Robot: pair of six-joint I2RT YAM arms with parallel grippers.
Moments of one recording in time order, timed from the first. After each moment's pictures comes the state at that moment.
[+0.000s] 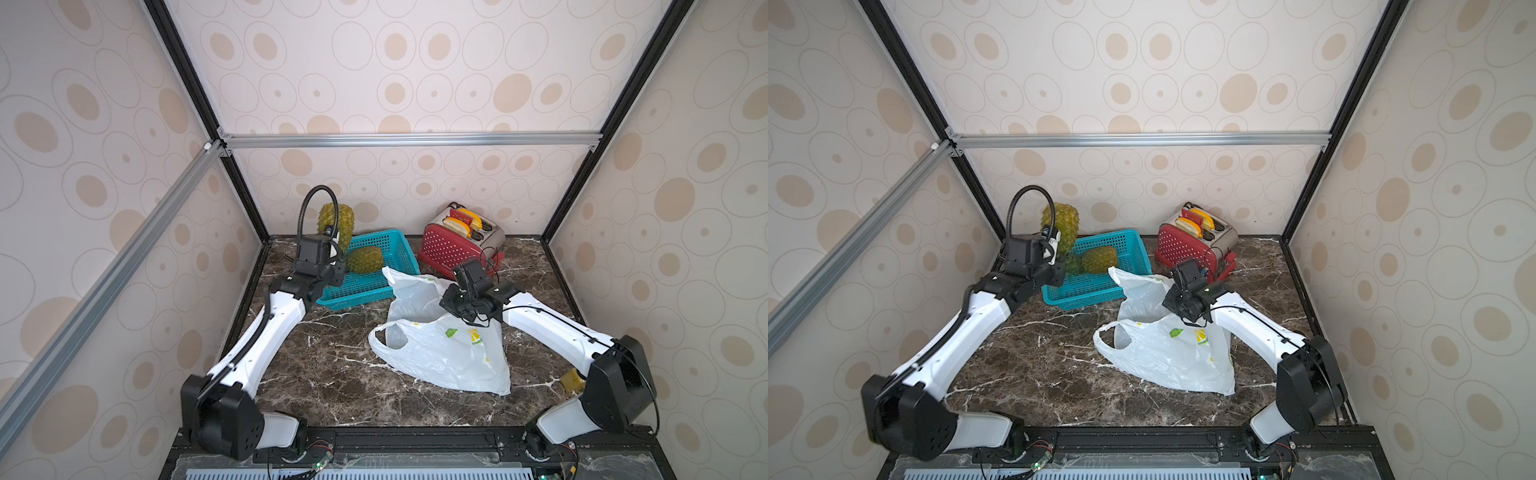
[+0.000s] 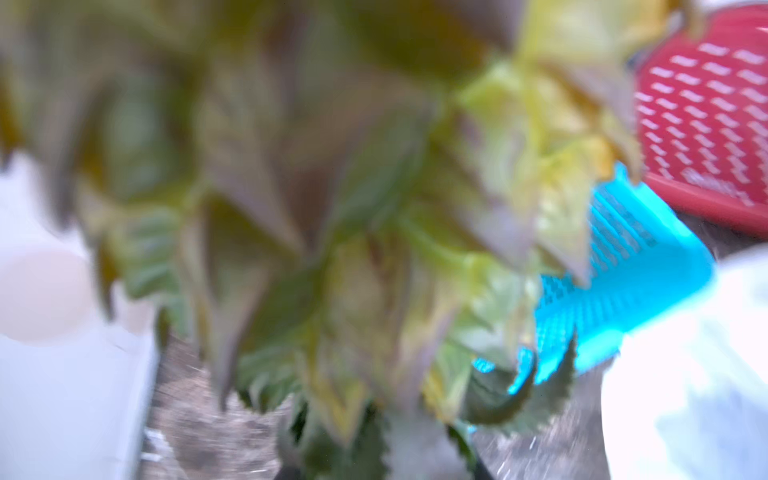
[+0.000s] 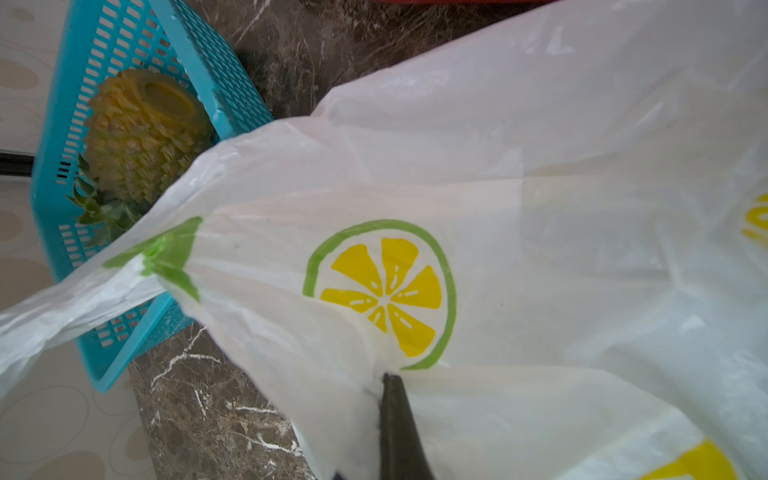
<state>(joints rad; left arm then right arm) -0.27 1.28 1.22 -0.55 -0.17 0.15 0.64 1.52 1.18 -0.63 0.01 0.99</state>
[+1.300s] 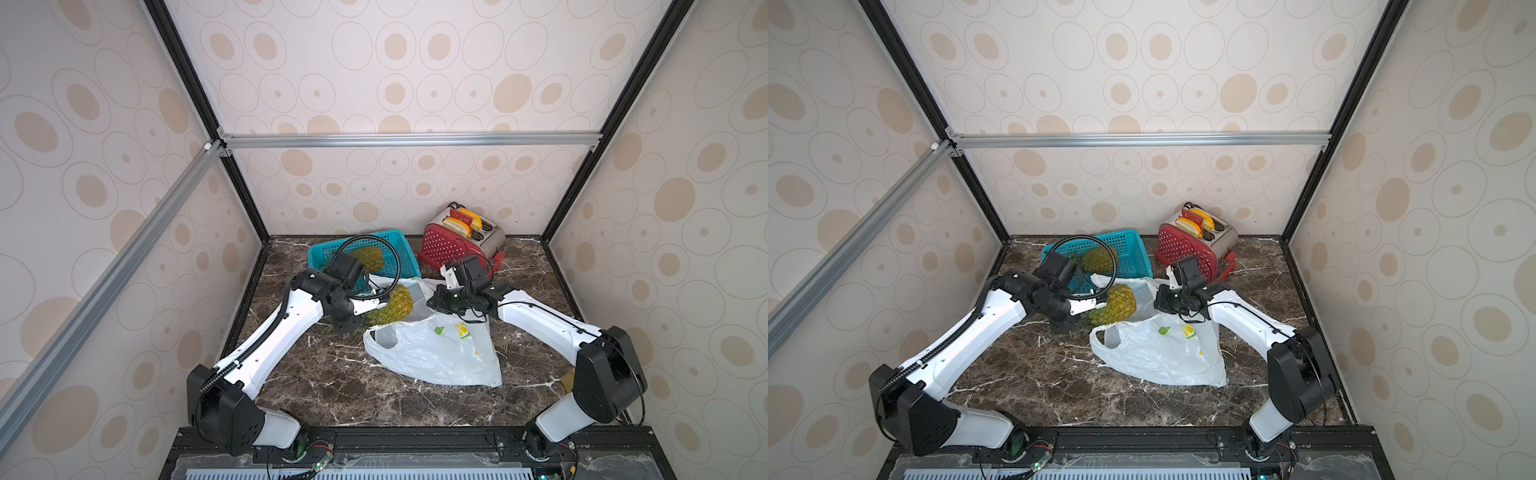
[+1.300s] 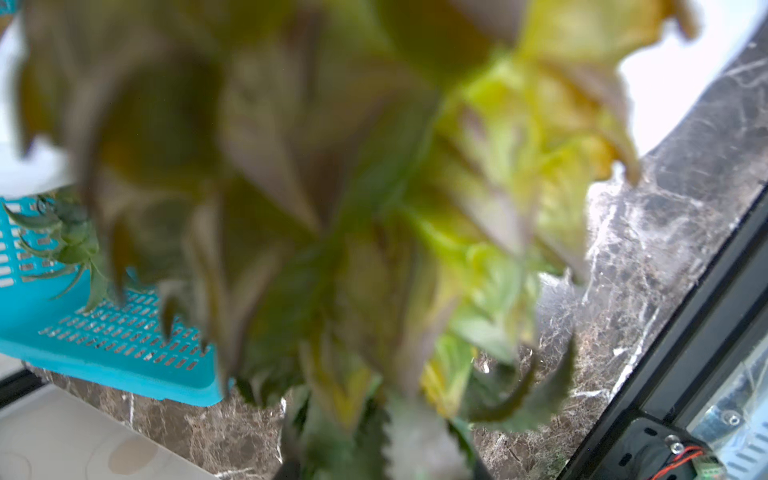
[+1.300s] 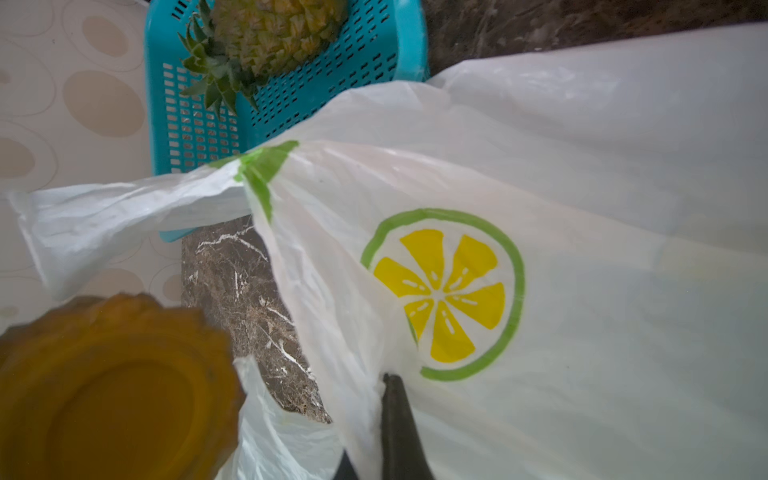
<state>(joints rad) -0.49 1.43 1.35 -1.17 0.01 0.71 0.62 1.57 1.15 -0.44 -0.33 0.64</state>
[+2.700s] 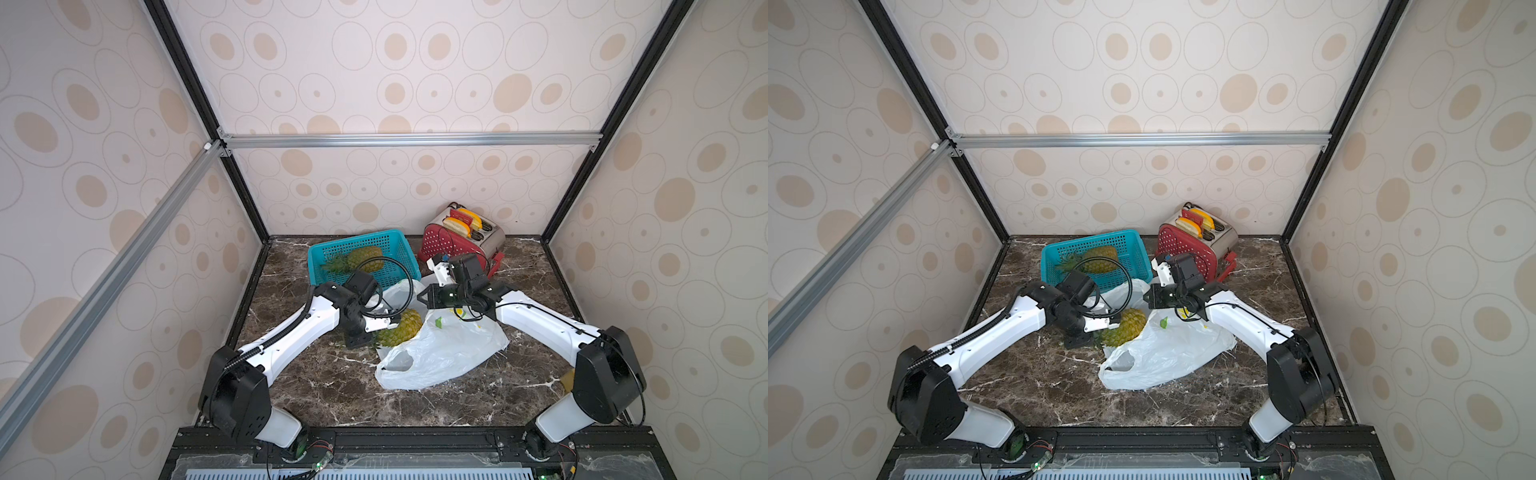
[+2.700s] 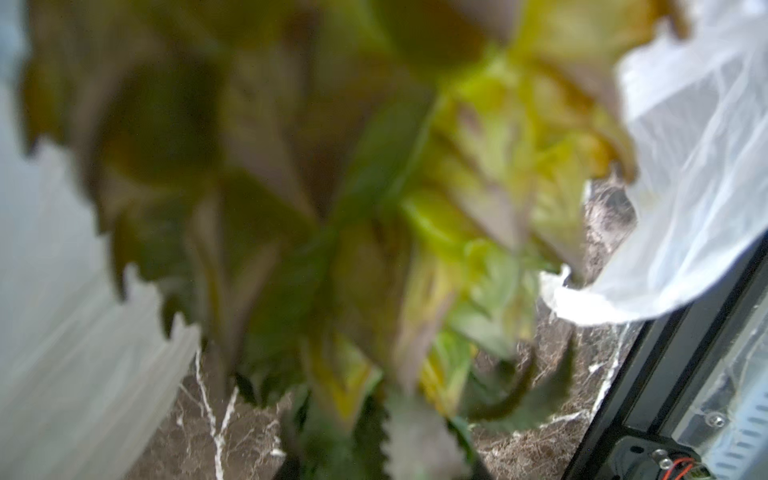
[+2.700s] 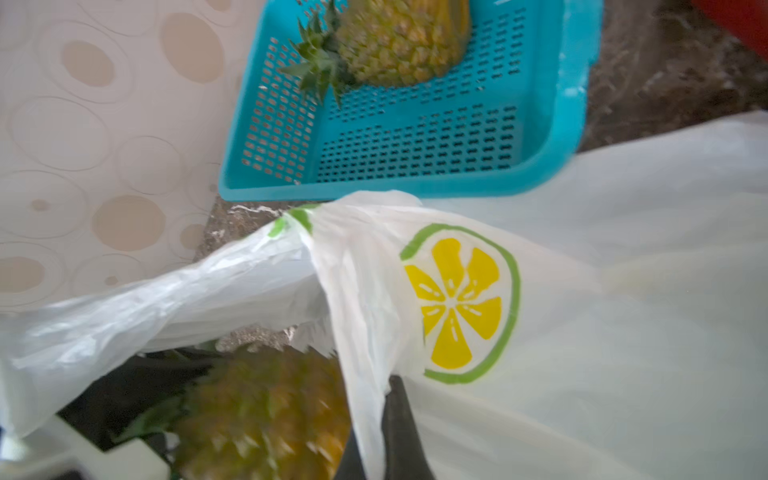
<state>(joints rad) -0.59 1.50 1.21 -1.06 0.13 0.76 0.65 1.57 1.16 -0.27 -0.41 0.45</state>
